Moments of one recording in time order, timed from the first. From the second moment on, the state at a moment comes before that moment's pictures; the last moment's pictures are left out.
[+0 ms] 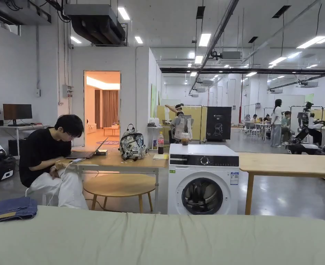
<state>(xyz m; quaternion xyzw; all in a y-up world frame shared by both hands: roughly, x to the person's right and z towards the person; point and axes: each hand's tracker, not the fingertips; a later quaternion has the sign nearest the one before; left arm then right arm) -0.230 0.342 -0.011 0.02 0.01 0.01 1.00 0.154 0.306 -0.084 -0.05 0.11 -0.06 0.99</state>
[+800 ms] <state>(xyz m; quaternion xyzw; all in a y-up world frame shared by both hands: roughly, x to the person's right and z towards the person) -0.225 0.344 -0.012 0.02 -0.04 0.04 1.00 0.148 0.301 -0.102 -0.11 0.09 -0.12 0.98</state>
